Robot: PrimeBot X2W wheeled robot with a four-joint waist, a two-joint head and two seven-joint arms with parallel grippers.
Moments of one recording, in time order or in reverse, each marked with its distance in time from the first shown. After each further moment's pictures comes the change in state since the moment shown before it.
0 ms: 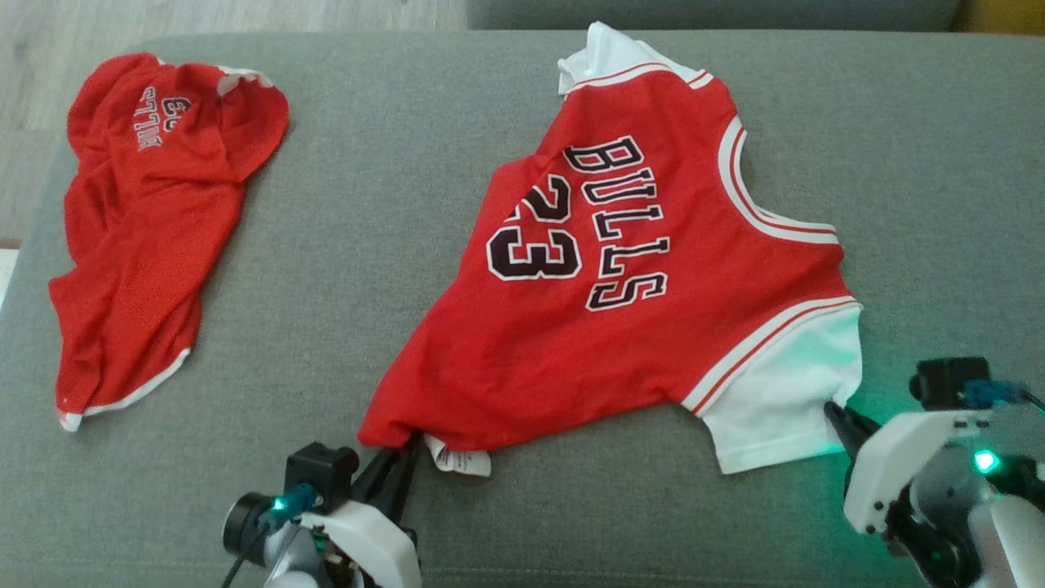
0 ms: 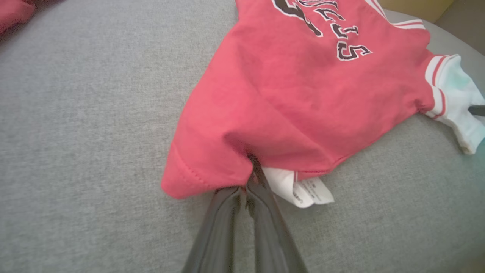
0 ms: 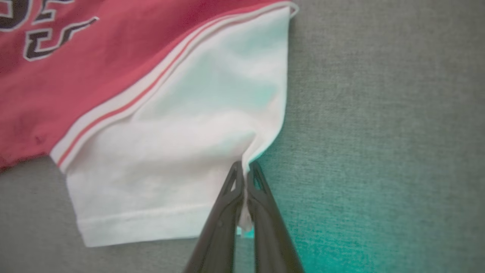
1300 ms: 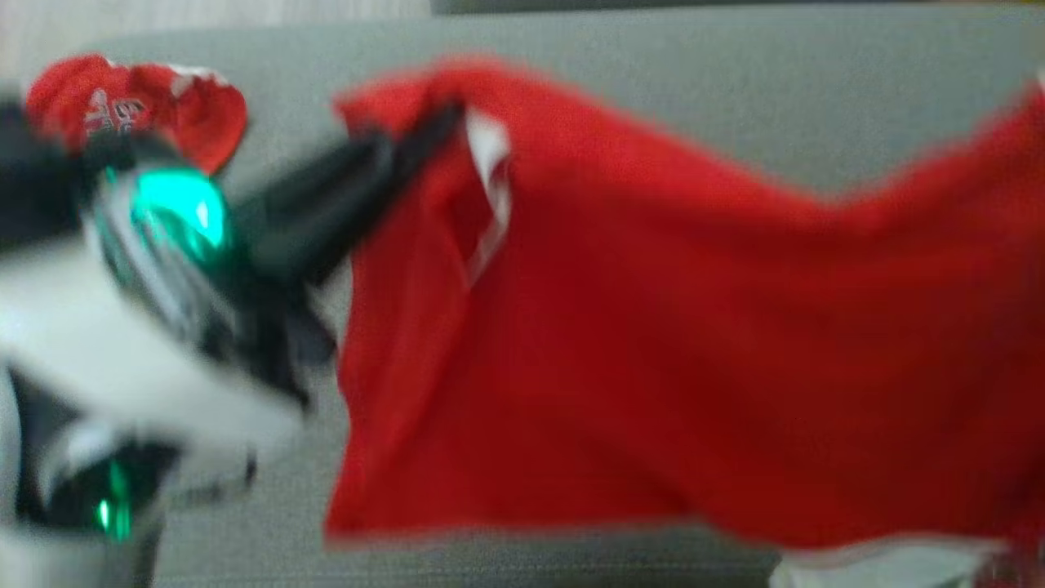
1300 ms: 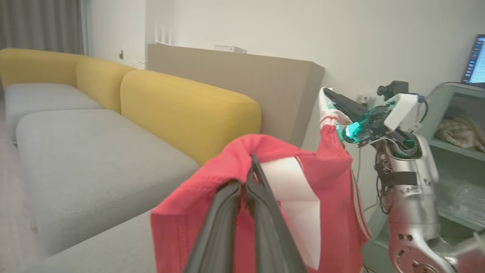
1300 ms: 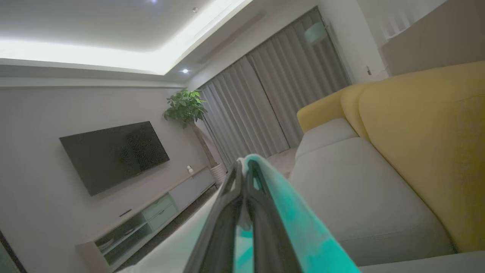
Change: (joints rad) left arm -0.384 0.226 0.106 -1.027 -0.714 0.003 0.692; right arm -0.477 0.185 -0.603 -0.846 0.540 0.000 0.408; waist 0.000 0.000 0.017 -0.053
